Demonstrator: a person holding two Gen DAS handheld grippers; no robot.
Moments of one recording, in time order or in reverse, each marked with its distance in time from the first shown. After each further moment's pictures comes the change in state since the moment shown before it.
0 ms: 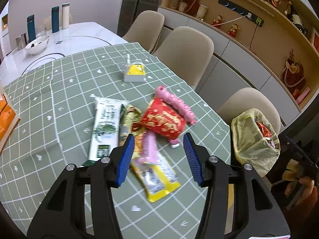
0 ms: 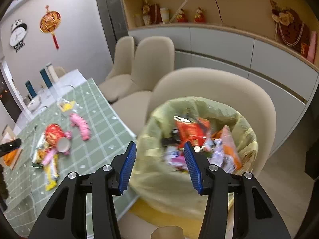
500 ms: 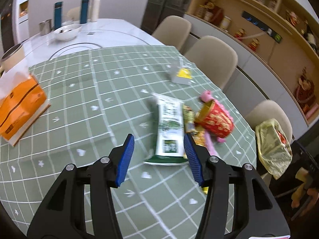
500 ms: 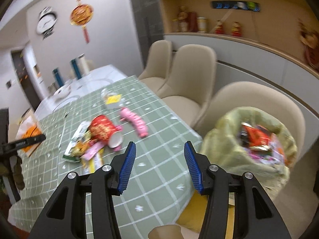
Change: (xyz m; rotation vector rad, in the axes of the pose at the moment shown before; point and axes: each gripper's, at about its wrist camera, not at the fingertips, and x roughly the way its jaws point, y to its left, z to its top) left arm -0.026 0.116 -0.020 -0.117 -0.038 0.078; right arm -0.001 0.139 -0.014 -0.172 0.014 0.152
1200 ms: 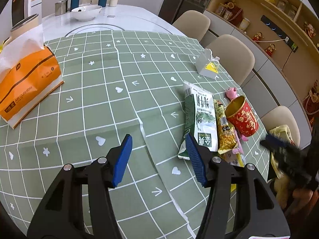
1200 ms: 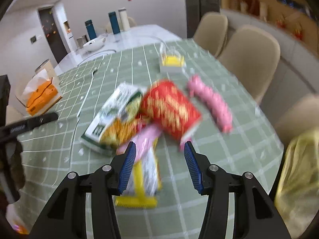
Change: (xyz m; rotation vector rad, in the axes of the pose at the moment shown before) left arm 0.023 0.047 -0.015 -0.087 0.065 0.035; right arm 0.124 0.125 0.013 -0.267 0.164 0.164
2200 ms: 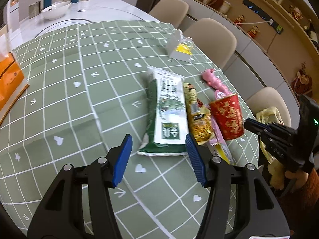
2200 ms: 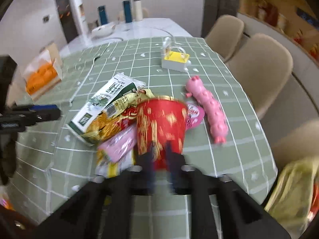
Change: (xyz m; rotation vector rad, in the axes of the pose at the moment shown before) left arm 0.026 -0.052 -0.002 0.097 0.081 -0.111; right arm 0.001 -0.034 -0.017 -0.009 0.076 0.035
